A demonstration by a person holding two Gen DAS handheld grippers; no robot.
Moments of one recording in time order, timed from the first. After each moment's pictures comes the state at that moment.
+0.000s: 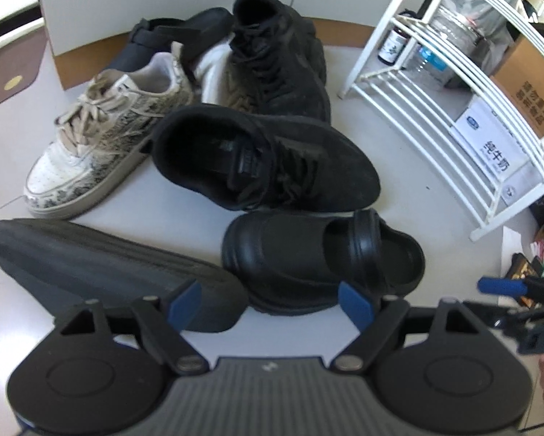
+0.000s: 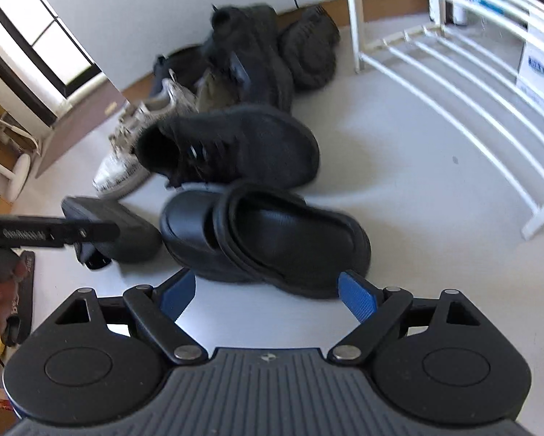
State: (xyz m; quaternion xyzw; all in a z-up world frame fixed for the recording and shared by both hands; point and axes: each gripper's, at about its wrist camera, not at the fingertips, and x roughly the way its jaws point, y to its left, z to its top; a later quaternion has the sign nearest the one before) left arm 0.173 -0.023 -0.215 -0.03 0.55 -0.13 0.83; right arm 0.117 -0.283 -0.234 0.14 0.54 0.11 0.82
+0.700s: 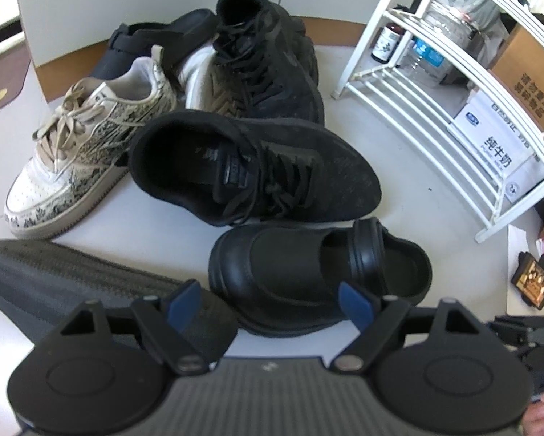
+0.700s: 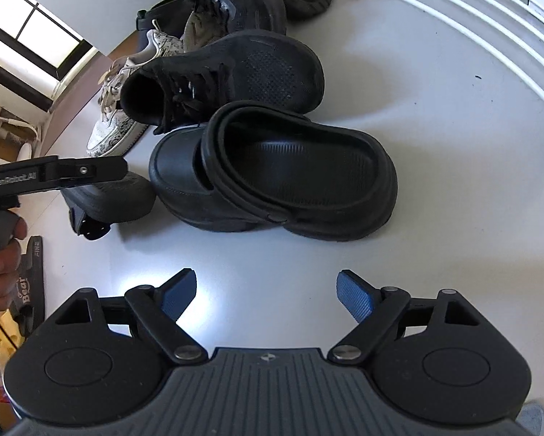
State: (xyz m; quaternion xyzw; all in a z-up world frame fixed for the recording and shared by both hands) left arm 0.186 -0.037 -0.232 -0.02 0.53 -0.15 0.83; right arm 0.118 -0.273 -0.290 0.19 0.58 0.13 0.78
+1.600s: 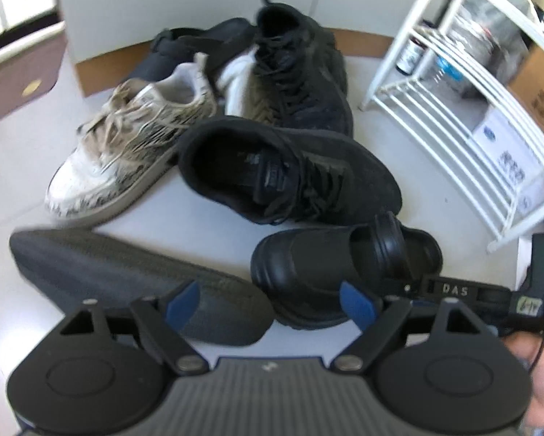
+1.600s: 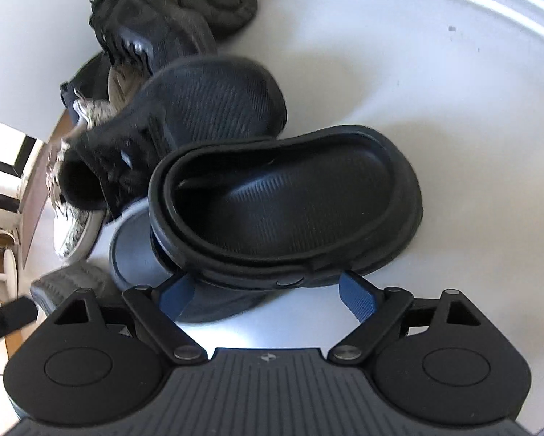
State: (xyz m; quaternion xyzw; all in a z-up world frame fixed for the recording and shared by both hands) left arm 0.171 -0.004 -0.208 -0.05 0.54 -0.10 0.84; right arm 0.165 -0.262 -0.331 0.31 0.55 0.01 0.77
